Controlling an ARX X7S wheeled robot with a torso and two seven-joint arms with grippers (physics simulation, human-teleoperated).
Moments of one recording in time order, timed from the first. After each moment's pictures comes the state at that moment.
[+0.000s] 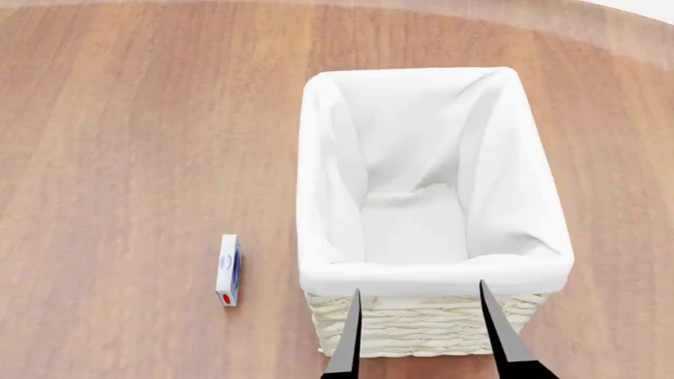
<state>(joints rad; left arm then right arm) -0.07 -0.28 -0.71 0.12 -0.50 -0.34 -0.81 0.01 0.36 -0.39 -0.72 0.11 0.30 0.45</state>
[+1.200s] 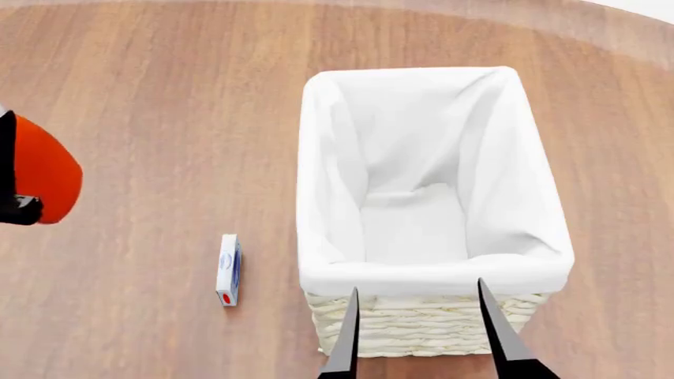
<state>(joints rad) -0.71 -0.65 0.08 0.45 -0.86 -0.90 -0.35 0.02 0.37 -0.40 -0.72 0.13 0.30 0.46</state>
